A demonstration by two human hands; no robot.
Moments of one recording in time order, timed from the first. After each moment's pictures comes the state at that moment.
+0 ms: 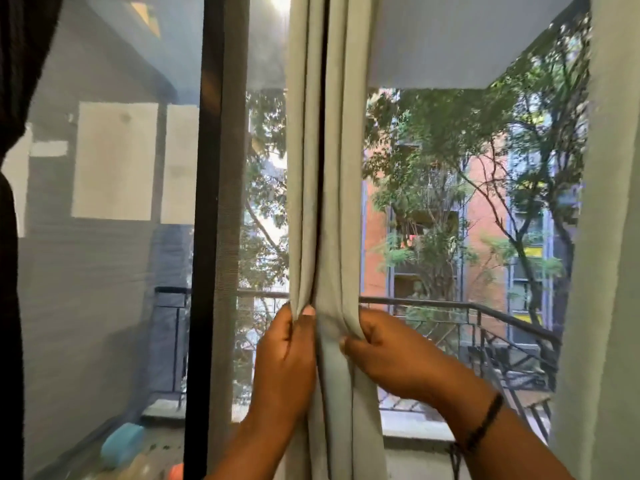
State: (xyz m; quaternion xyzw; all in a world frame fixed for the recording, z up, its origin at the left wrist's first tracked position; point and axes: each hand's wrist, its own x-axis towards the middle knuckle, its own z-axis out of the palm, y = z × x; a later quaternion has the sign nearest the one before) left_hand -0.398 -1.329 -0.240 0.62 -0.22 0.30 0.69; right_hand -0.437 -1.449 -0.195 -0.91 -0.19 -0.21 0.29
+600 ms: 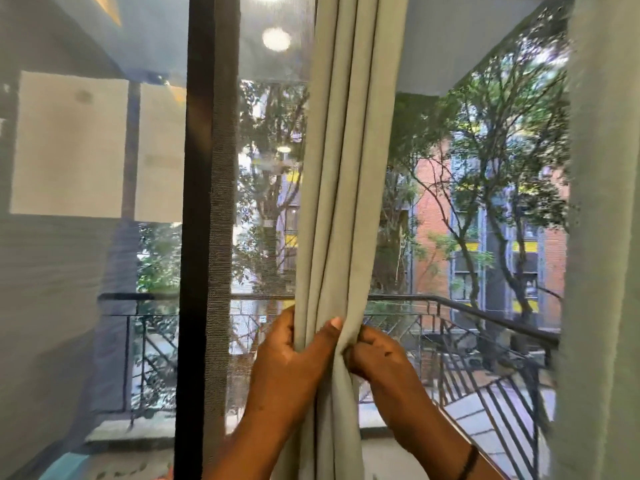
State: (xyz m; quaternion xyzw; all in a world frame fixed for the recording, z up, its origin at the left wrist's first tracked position) left_hand -0.355 -1.272 -0.247 0.64 -0.29 0.17 0.69; right_hand -0.399 -1.386 -0.244 -0.69 -0.16 -0.24 0.67
